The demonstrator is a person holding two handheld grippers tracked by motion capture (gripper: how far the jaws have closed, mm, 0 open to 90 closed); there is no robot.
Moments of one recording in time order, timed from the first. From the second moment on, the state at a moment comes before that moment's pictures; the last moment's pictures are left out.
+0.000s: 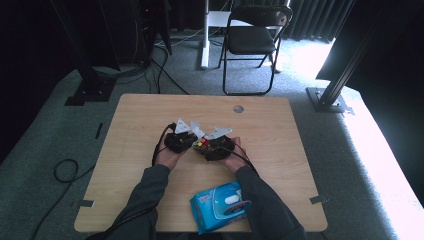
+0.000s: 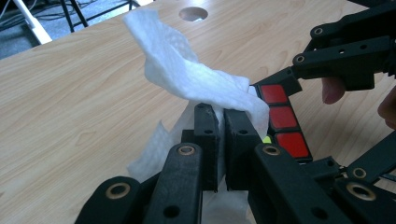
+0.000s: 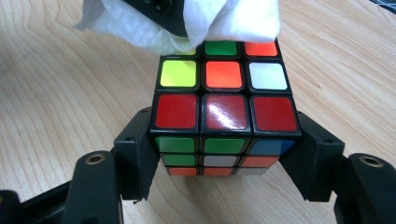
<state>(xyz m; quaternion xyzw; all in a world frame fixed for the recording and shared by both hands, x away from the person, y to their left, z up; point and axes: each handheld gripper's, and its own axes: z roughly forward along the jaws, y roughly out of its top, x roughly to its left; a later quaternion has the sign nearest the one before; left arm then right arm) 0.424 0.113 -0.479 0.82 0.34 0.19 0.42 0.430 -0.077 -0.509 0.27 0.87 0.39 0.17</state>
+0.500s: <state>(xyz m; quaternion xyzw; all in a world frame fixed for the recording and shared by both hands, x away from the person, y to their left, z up) 0.420 0.105 -0.481 0.82 0.33 0.17 0.43 0.430 -0.077 -0.510 0.28 0.87 0.38 0.17</state>
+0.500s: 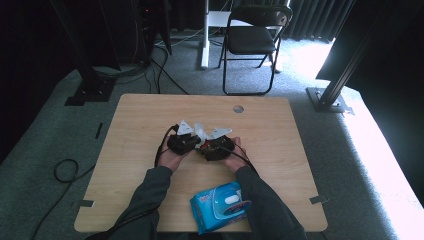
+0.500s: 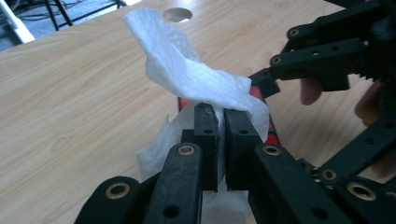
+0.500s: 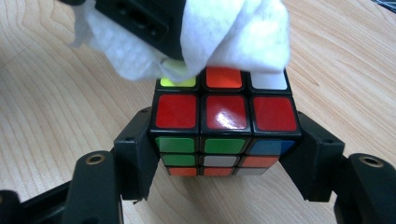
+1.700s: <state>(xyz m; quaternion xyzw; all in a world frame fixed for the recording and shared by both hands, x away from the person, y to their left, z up) 0.419 0.095 -0.476 0.83 0.32 0.16 0.44 0.428 -0.077 -0.508 0.27 0.86 0.39 0.17</state>
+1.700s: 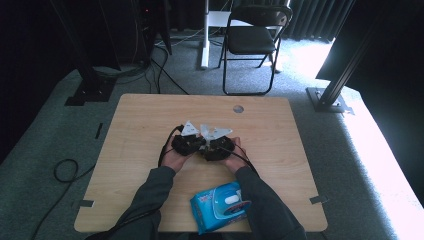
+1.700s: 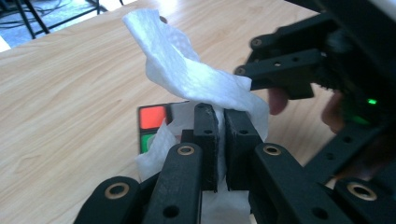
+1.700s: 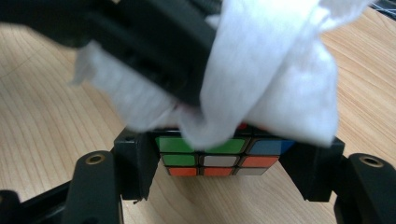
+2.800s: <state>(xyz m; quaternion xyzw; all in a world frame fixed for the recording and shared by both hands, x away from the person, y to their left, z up) 0.433 0.096 -0.475 0.81 0.35 0.17 0.43 0.425 -0.075 -0.508 0.24 0.87 0.40 0.16</state>
